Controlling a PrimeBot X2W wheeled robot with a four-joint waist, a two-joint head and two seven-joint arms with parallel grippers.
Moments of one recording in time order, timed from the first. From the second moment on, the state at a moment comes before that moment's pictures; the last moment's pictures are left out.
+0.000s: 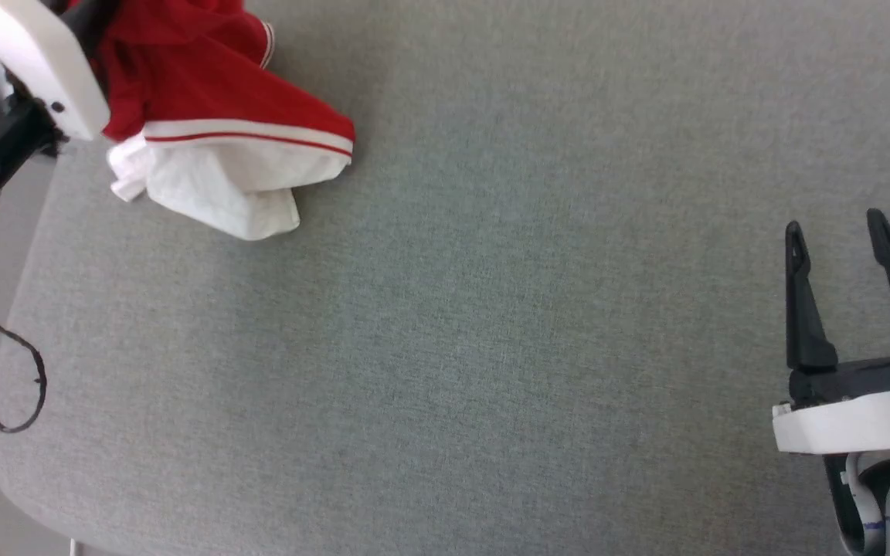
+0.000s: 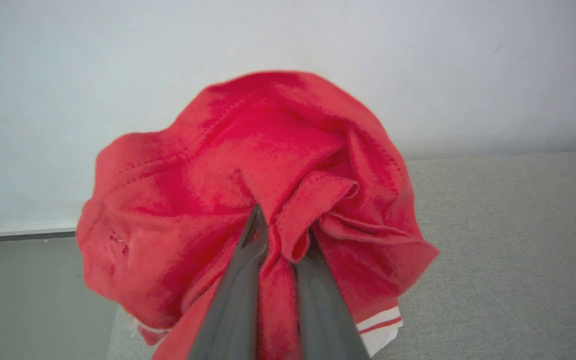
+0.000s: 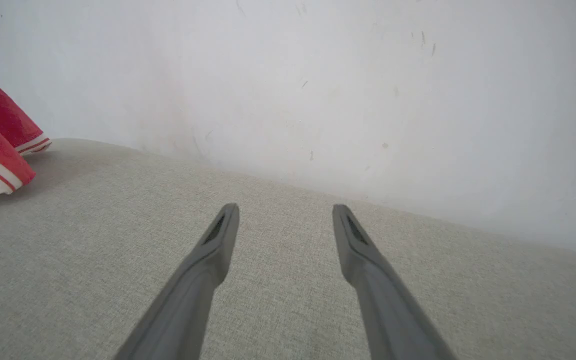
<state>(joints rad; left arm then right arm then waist) -1.14 0.69 -0.72 0.57 -1.02 -0.13 0.22 -0.07 -0.05 -0.11 -0.22 -0.08 0.13 -0.13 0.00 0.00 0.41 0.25</state>
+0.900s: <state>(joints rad) -1.23 0.46 -0.87 0.16 -0.99 -0.05 0.28 0.01 -0.05 -0.13 -0.09 0.05 0.13 -0.23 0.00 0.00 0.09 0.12</state>
